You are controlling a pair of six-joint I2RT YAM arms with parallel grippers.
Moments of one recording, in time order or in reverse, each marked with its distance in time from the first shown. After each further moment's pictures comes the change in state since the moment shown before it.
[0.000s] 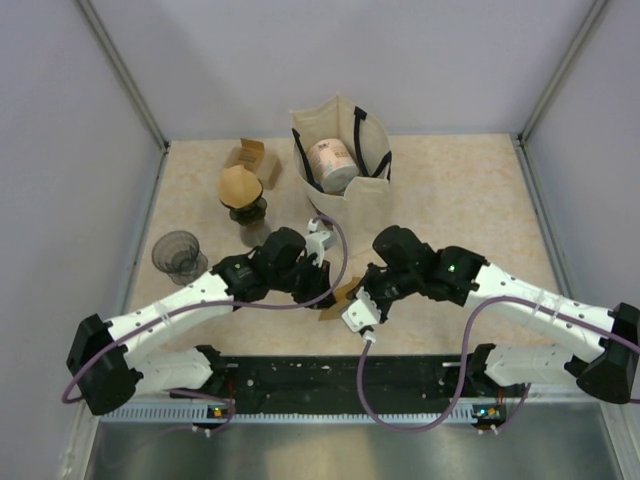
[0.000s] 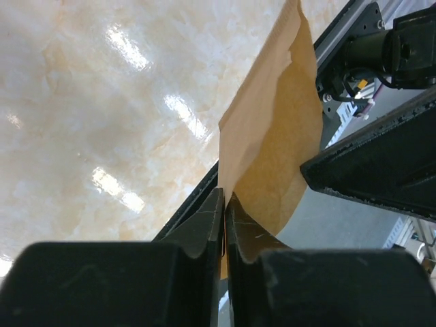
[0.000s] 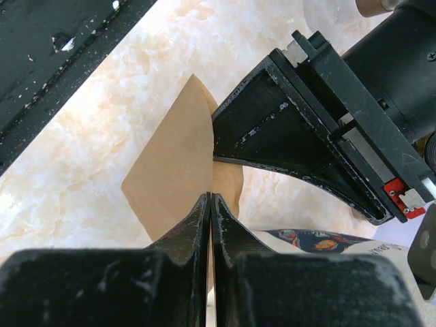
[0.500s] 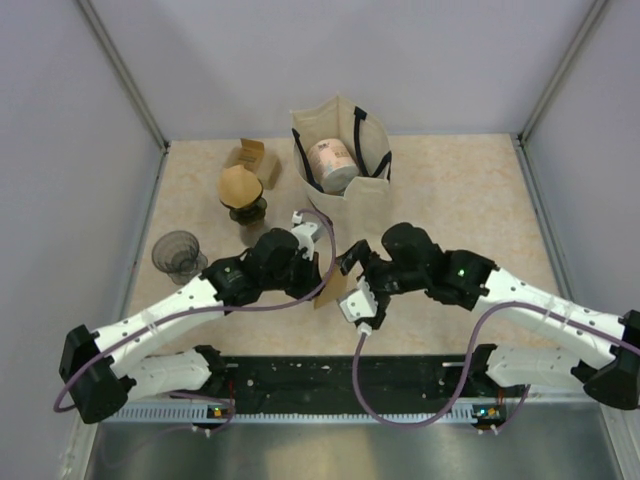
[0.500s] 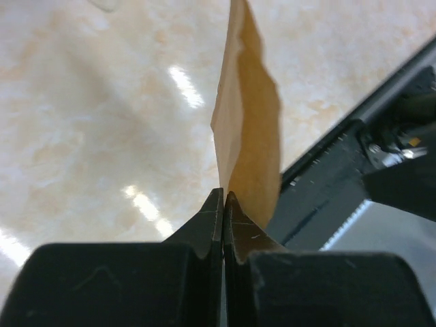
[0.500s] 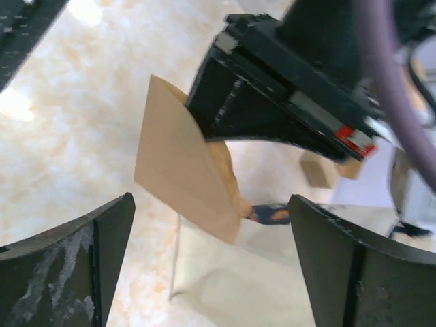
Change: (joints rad) left arm -0.003 -0.066 0.001 -0.007 -0.191 0.002; right arm 0.000 -0.032 -0.011 0.117 0.069 0.064
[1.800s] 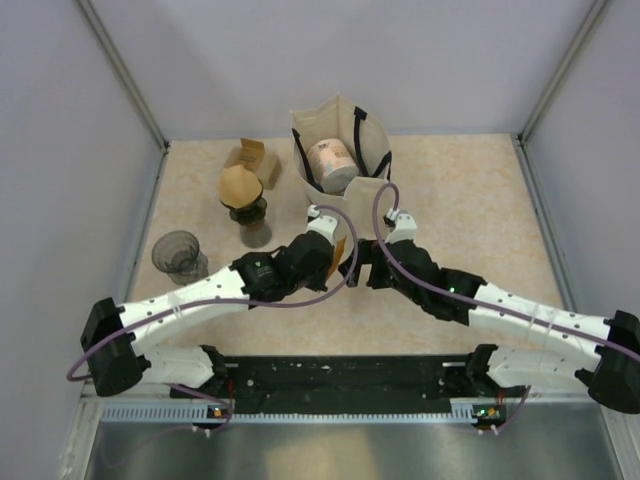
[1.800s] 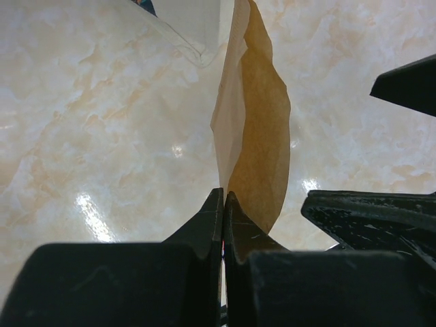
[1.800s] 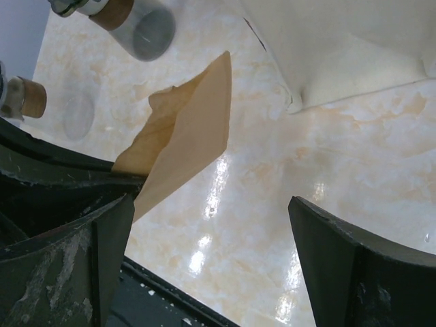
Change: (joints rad) left arm -0.154 0.164 0.147 -0.069 -0.517 0.013; right arm -0.001 -0.042 -0.255 0.404 0.746 2.005
